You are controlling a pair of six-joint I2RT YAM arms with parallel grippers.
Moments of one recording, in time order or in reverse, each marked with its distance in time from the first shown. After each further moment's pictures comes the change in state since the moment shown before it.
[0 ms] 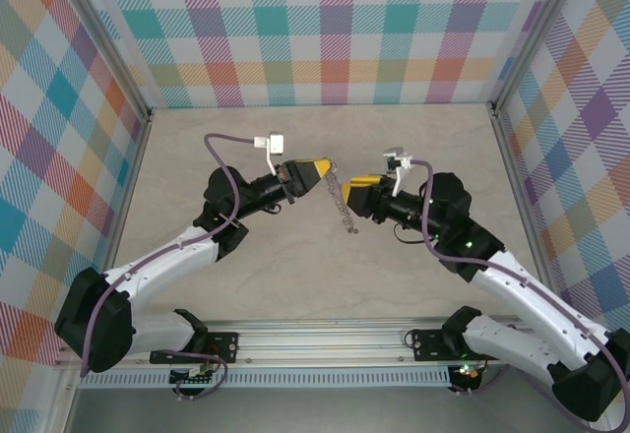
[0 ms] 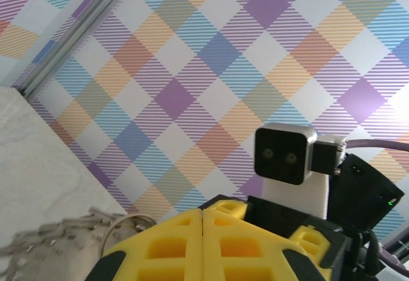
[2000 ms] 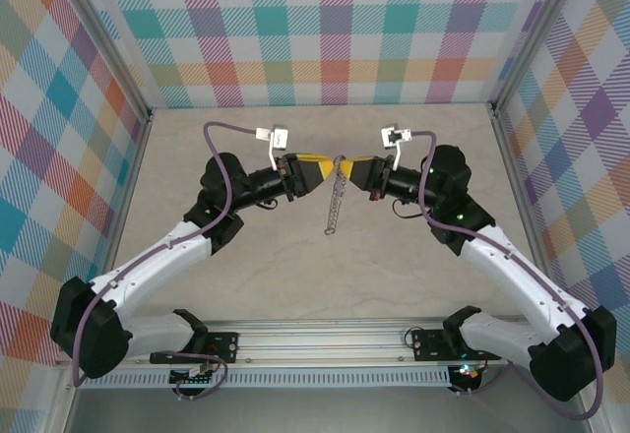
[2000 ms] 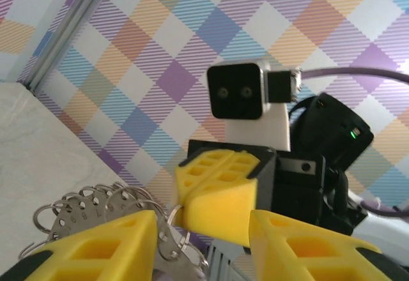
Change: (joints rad) left arm 0.019 -0.041 0.133 -0.278 0.072 0.154; right arm -0.150 0.164 0.109 0.116 -0.311 0.115
